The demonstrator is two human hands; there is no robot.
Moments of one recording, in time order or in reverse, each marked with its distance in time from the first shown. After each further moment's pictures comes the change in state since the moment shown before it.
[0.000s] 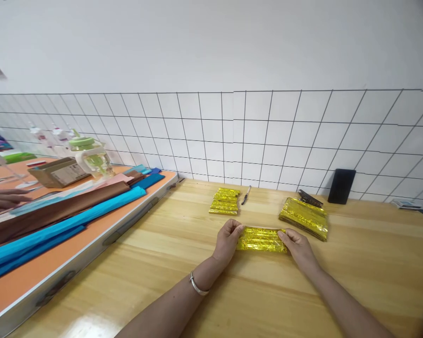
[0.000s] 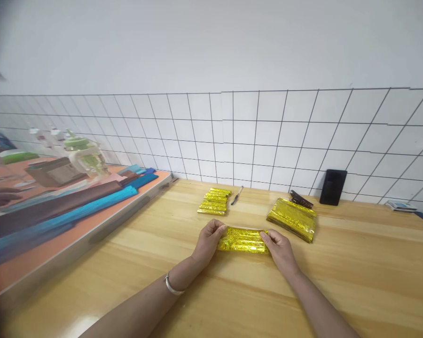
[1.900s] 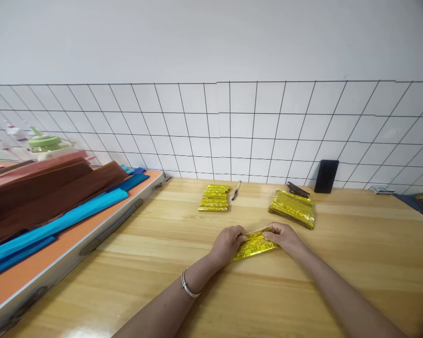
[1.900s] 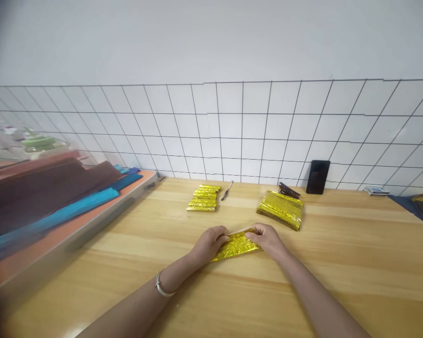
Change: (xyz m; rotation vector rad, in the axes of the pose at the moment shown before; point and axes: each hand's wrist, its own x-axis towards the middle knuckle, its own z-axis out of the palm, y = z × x) left_hand -0.005 0.001 0.008 0.785 -0.437 0.274; right_hand 0.008 0.003 -0.005 0.040 -0.266 0.142
